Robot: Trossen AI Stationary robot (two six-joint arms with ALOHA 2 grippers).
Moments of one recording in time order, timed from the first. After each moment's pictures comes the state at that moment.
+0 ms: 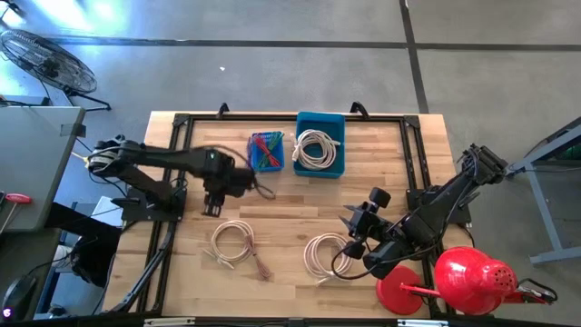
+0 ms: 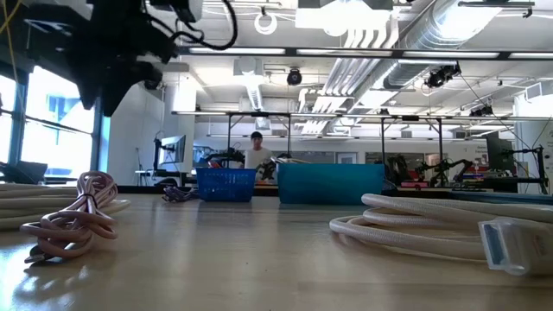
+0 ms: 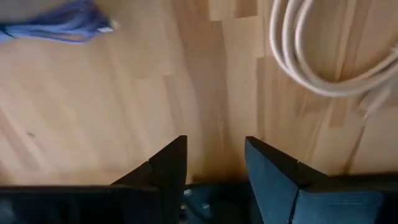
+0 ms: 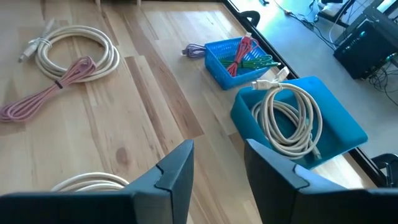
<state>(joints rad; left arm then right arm) -0.01 1.42 1.18 -1.39 -0.06 0.10 0.69 1.49 1.33 -1.05 0.96 0.87</state>
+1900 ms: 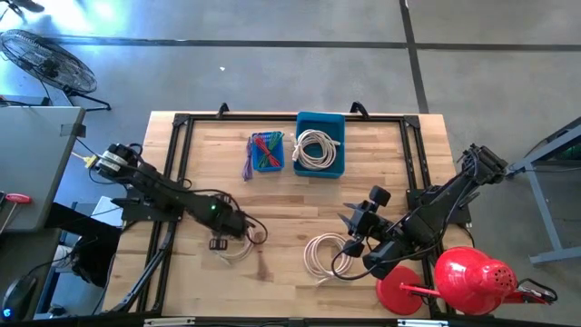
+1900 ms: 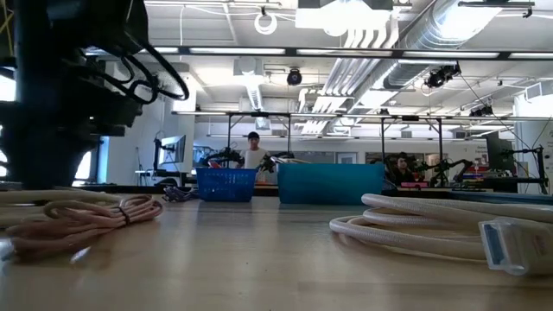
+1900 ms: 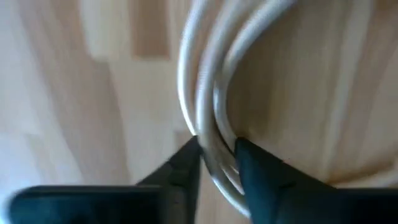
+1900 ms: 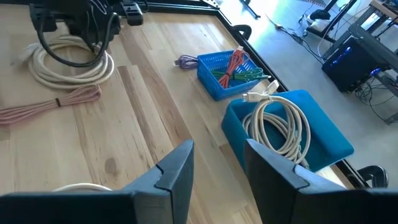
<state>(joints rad) -0.37 1.56 0.76 -0.78 -0.13 -0.37 0.69 1.49 1.33 -1.04 1.01 0.82</state>
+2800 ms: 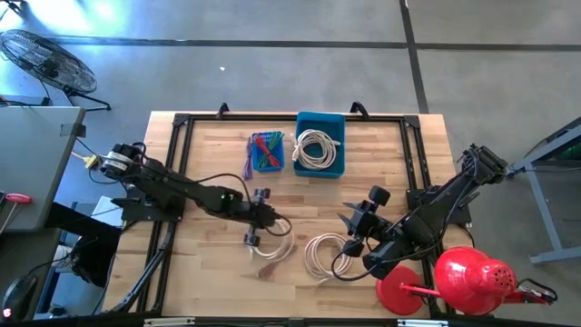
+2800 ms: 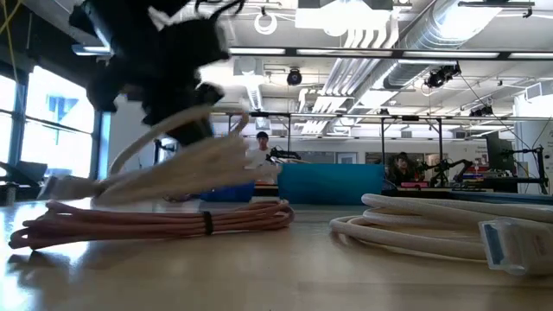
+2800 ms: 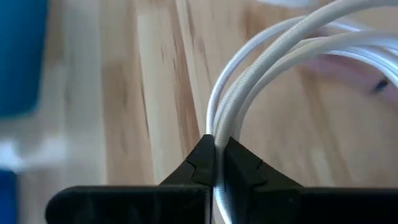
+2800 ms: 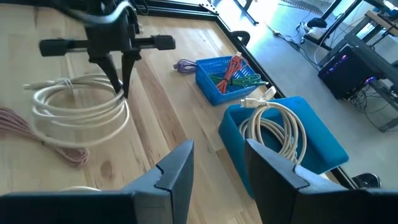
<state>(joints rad) -0.25 1.56 0.86 -0.18 -0.22 0.07 0.69 1.49 1.33 -1.03 1.04 0.78</state>
